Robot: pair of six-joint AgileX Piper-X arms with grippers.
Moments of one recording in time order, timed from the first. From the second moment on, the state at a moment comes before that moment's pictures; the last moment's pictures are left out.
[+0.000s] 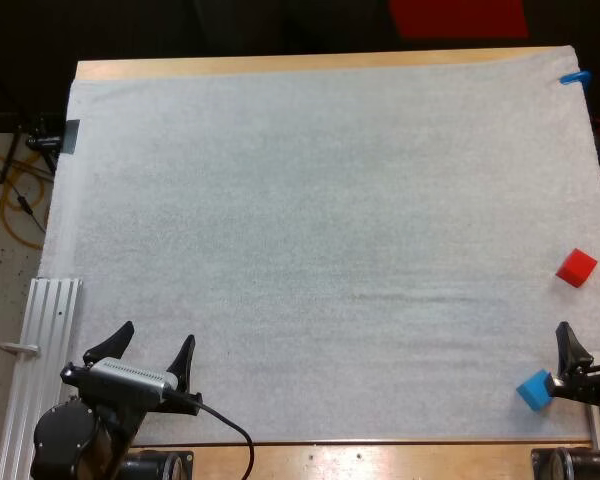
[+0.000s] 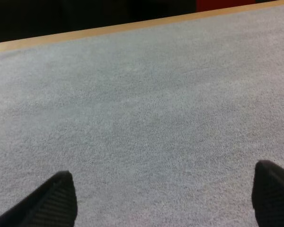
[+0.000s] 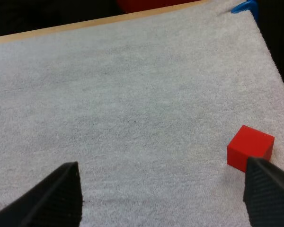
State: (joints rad) left arm -0.01 -0.01 -0.47 0.94 0.22 -1.72; right arm -0.06 -0.01 -0.49 0.98 -0.13 -1.77
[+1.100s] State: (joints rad) left arm -0.66 0.44 -0.82 0.93 0.38 -1.57; right arm -0.06 0.37 -0.93 1.08 0.19 -1.64
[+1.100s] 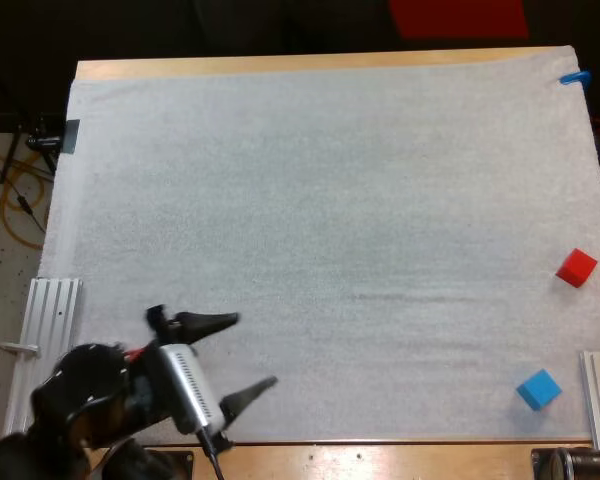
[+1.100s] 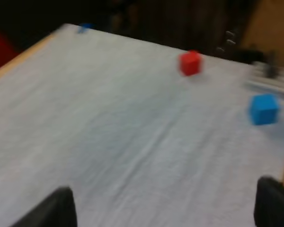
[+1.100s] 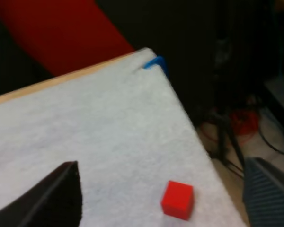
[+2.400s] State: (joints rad) left arm -1.00 0.65 -0.84 0.93 0.32 -1.57; right arm -0.21 1.56 -0.97 0.87 -0.02 -1.52
